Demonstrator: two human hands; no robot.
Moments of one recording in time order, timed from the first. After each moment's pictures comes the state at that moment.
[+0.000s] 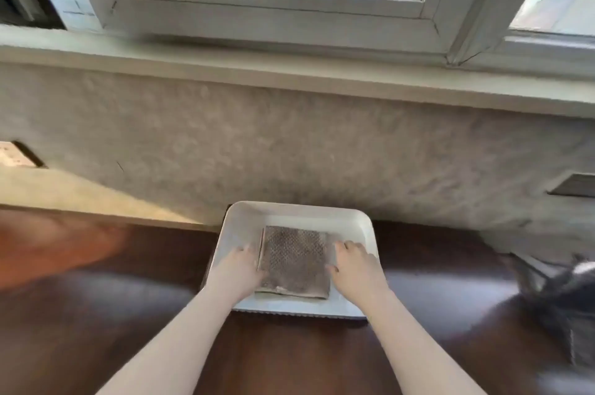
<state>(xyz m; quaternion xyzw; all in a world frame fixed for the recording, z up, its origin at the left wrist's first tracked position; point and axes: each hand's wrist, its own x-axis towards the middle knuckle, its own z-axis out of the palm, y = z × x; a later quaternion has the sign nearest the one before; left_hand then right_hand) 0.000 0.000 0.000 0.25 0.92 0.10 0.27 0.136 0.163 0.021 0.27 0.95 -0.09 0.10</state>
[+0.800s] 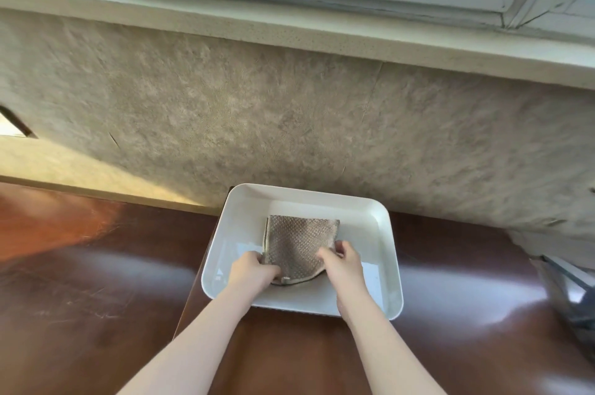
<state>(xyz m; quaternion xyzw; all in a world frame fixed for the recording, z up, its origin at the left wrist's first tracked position) 0.007 0.020 -0.058 0.01 0.87 0.34 0.35 0.102 0.139 -0.037 0.49 0.62 -0.61 -0.10</state>
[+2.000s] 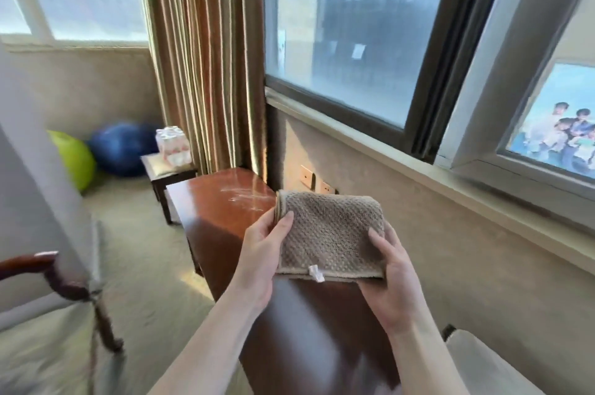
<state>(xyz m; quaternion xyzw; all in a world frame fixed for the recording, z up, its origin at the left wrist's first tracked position) 0.049 -0.316 0.247 -0.05 0.58 0.81 -0.11 0.020 -0.142 0.233 -0.04 0.37 -0.92 0.12</state>
